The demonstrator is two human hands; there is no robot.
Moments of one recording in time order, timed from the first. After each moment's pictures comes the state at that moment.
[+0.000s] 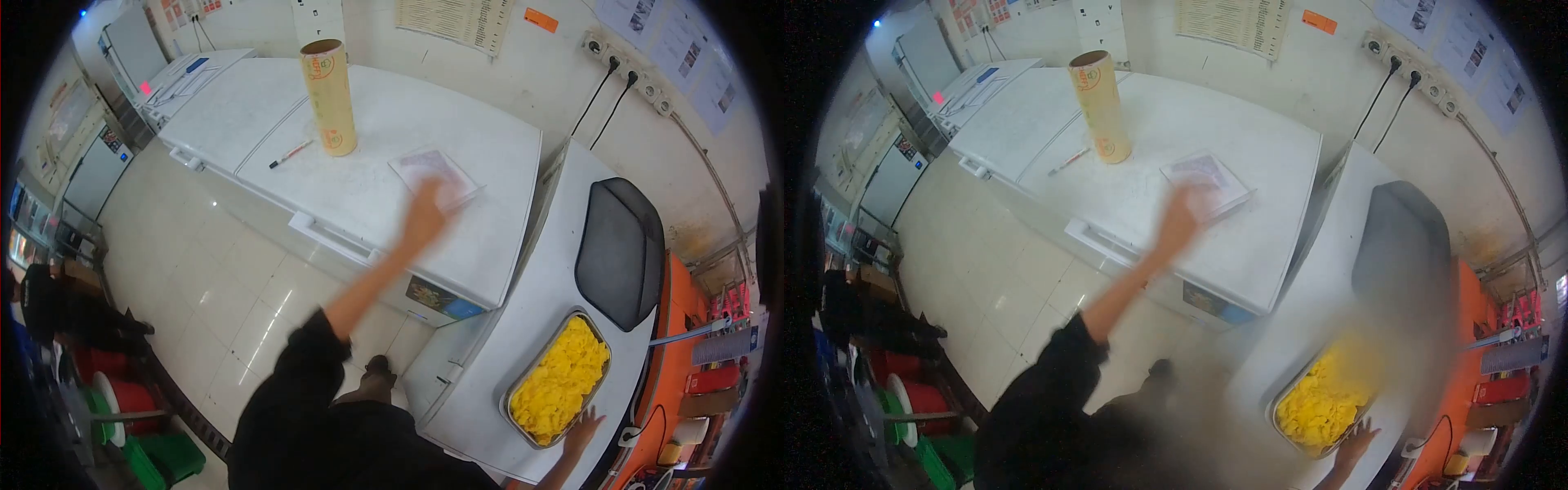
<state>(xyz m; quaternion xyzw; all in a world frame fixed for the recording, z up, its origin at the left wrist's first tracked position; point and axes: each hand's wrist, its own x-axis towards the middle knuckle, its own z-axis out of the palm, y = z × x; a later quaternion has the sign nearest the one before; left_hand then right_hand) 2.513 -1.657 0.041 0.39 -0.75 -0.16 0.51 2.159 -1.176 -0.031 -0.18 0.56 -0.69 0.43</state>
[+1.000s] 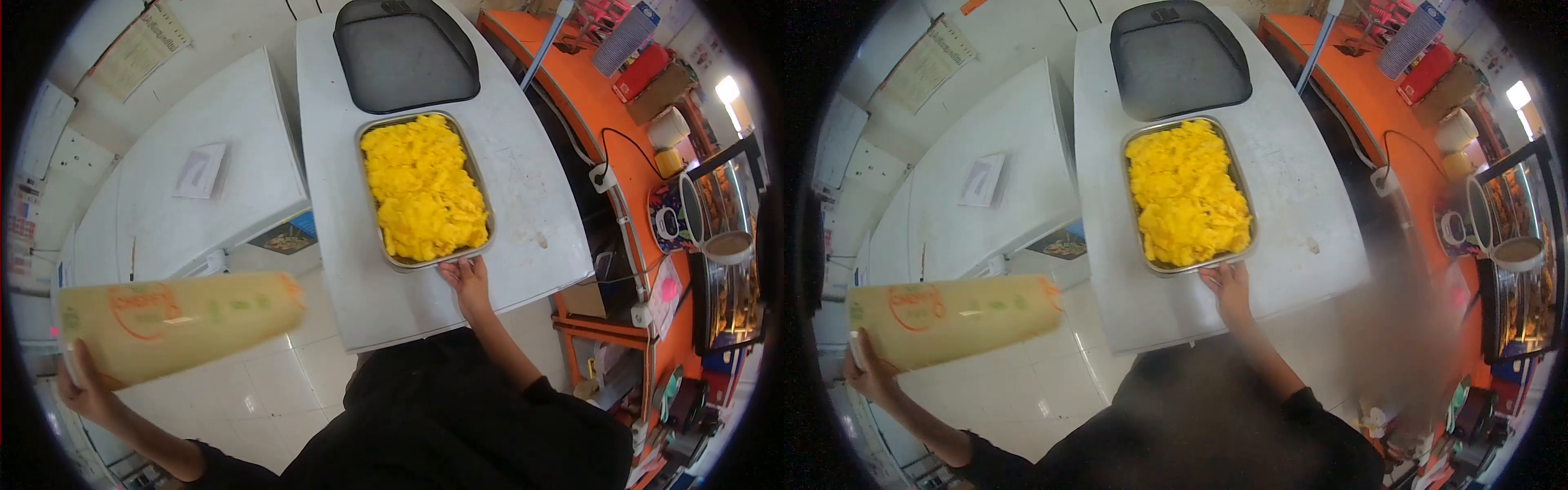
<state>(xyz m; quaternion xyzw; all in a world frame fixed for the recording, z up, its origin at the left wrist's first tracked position) 2.707 -1.456 0.245 0.48 -0.73 0.03 0.48 2.361 -1.178 -0.063 0.05 0.52 -0.79 0.33</state>
